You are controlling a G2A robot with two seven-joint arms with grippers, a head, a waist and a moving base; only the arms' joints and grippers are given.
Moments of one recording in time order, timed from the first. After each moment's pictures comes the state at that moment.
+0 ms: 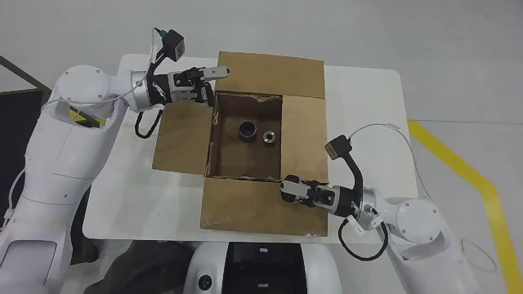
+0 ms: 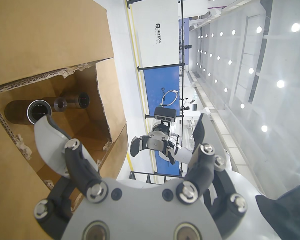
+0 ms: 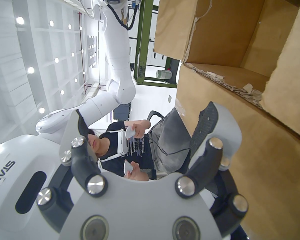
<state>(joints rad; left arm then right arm) 0.90 -0.87 -1.26 -1.58 -0.46 0.12 -1.11 -1.59 -1.17 1.29 -2.07 0.19 -0.04 0.95</state>
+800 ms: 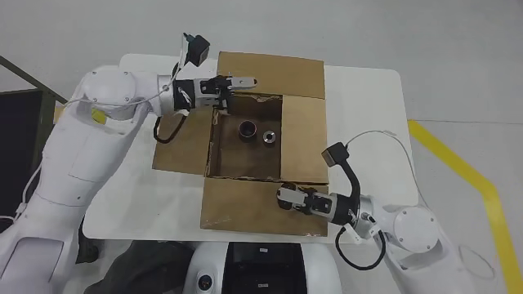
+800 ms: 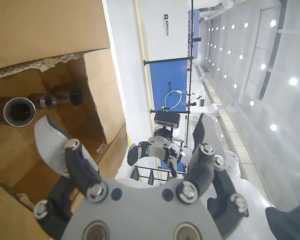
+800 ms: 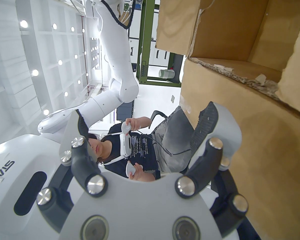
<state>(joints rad) 0.85 -0.89 -1.12 -1.68 -0.40 0.24 -1.03 -1.64 -1.15 1.27 -2.11 0.19 -0.03 0.93</state>
